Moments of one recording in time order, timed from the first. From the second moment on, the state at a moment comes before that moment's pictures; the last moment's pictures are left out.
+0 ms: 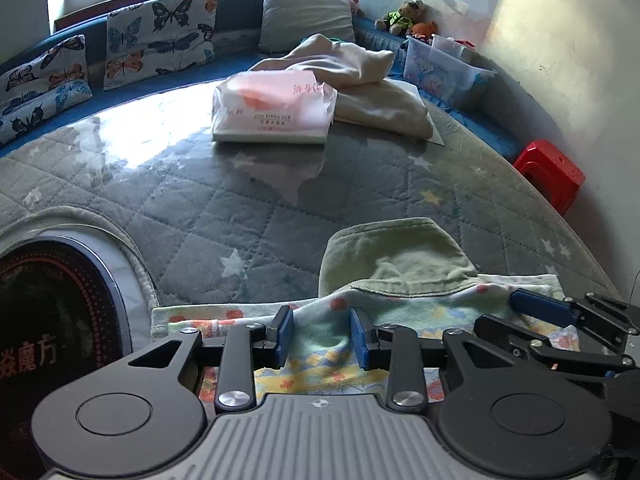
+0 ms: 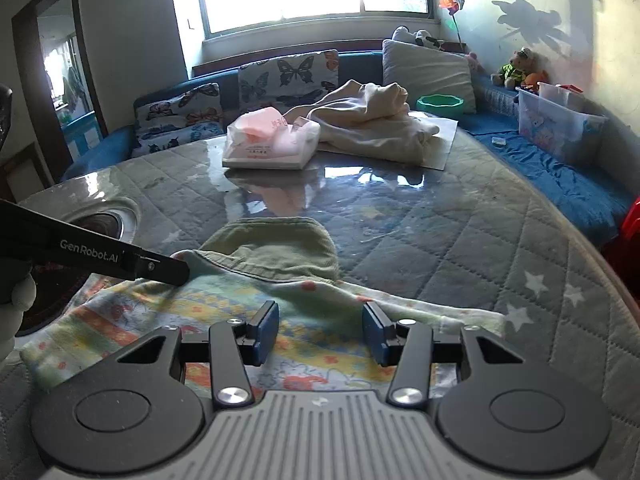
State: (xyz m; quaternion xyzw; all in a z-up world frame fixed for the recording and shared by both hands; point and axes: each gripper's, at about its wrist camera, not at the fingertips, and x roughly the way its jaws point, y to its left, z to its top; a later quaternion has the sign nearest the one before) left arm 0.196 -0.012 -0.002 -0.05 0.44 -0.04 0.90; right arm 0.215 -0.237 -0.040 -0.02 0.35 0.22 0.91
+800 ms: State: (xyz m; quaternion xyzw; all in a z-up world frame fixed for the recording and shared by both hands) left arm 0.135 -0.021 0.019 -0.02 0.42 -0.05 0.91; right arm 0.143 -0.220 -0.031 -0.07 0.31 0.25 0.91
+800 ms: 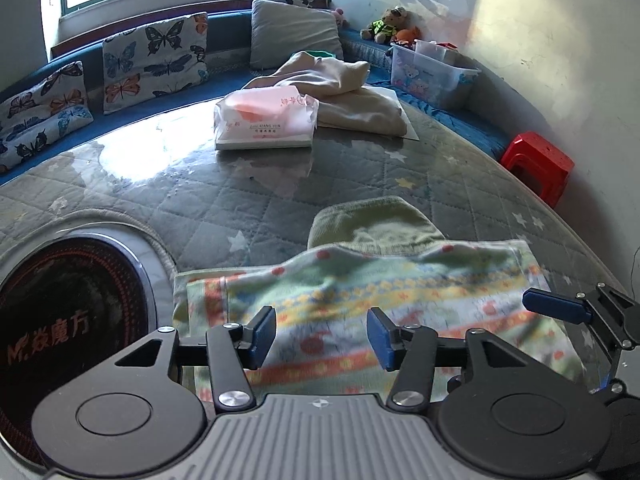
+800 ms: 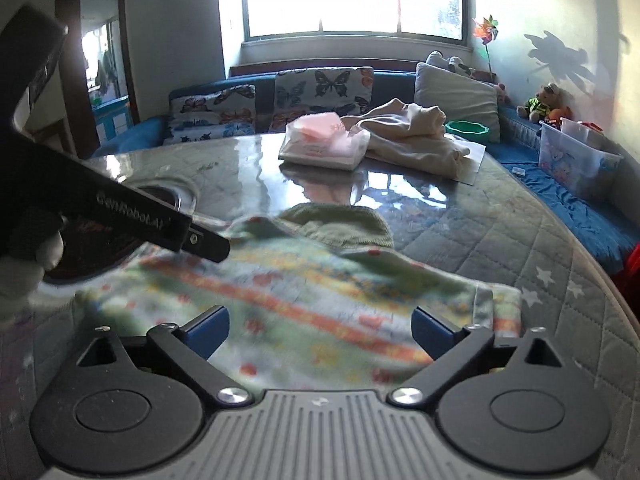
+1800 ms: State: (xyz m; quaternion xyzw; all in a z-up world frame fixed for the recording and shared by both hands) left arm 0.082 -0.020 0.017 -0.02 0.42 -0.04 0.91; right arm 0.119 -0.242 -0.054 -0.01 0.30 0.23 0.93
